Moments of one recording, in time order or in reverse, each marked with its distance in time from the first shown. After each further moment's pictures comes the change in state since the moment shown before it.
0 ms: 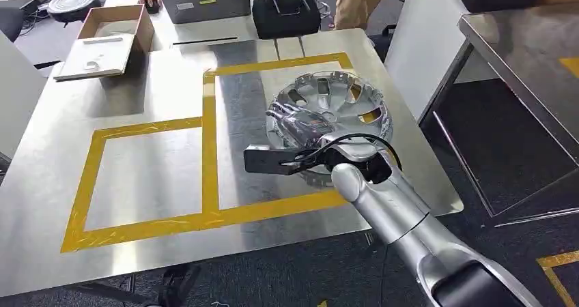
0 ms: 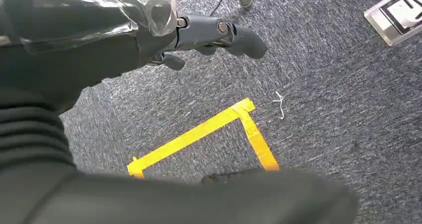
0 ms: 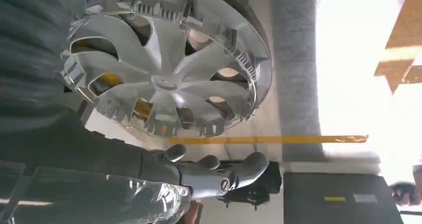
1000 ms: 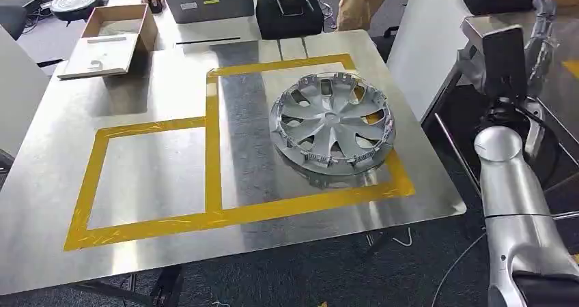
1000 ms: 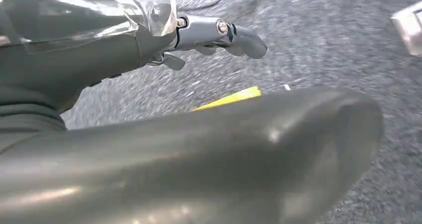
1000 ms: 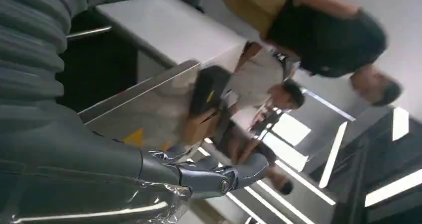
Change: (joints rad) left arm 0.078 0.007 0.037 0.030 0.188 0.035 -0.124; right arm 0.052 -0.305 -0.662 0.079 -0.338 -0.823 -0.186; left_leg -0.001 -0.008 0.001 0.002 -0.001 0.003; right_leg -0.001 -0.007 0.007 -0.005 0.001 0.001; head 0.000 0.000
